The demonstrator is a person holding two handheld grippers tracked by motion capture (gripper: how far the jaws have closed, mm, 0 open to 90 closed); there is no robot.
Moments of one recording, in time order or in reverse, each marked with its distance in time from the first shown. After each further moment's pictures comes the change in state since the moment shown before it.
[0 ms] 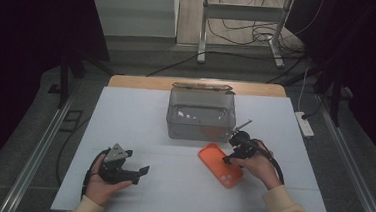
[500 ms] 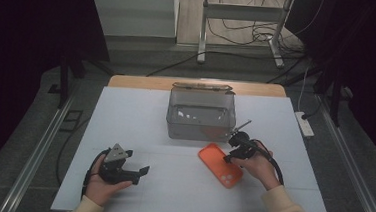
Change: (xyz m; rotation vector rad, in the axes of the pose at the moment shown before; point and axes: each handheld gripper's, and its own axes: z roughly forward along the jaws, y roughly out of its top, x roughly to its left) left arm 0.000 0.000 0.000 0.000 -0.001 0.002; right arm 0.002 0.000 0.000 0.005 0.031 0.002
